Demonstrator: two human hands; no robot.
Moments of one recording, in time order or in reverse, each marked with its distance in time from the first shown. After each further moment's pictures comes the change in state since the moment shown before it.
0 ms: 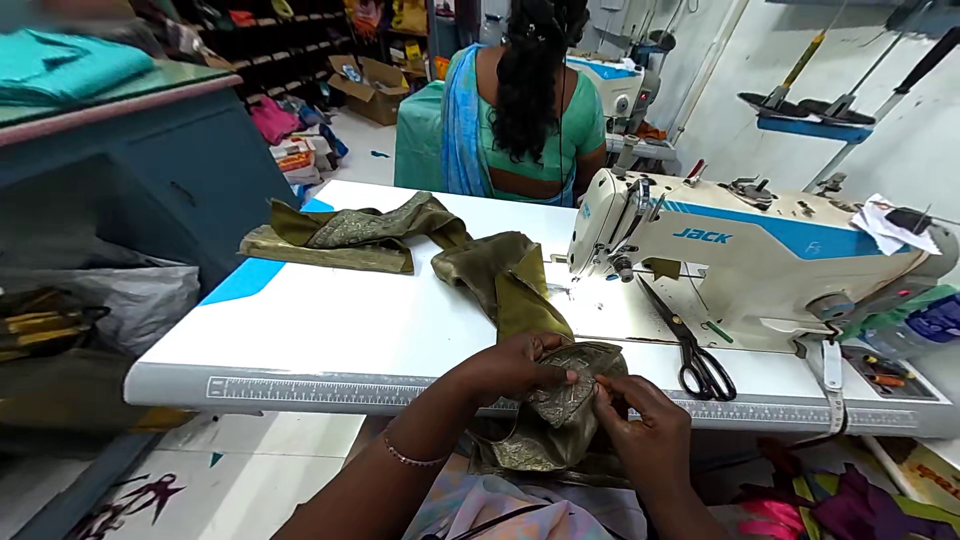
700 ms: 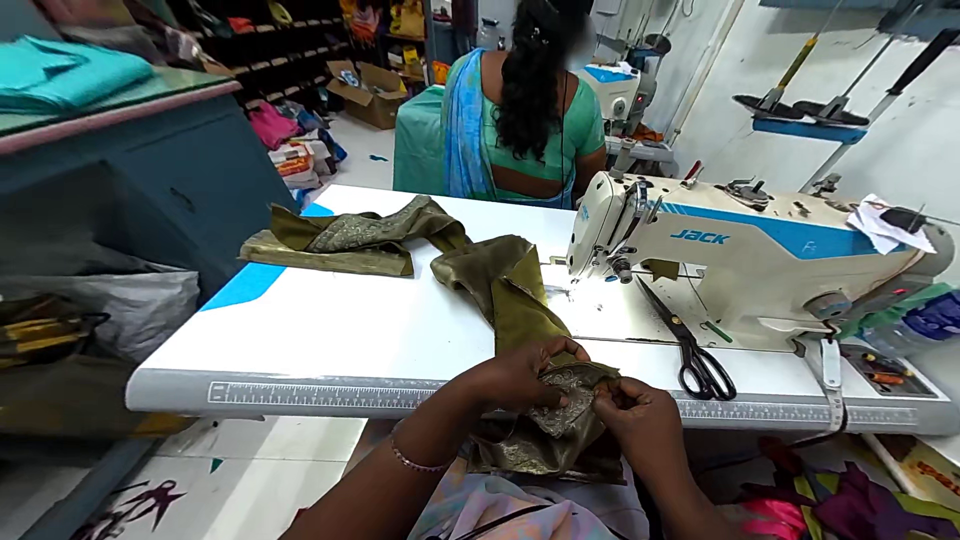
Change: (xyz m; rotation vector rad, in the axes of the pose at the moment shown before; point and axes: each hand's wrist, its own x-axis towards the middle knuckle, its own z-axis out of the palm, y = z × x) left_hand 0.008 -0.010 -0.007 0.188 -0.130 0.018; right_hand 0.014 -0.009 -0.006 0.105 -0.207 0.519
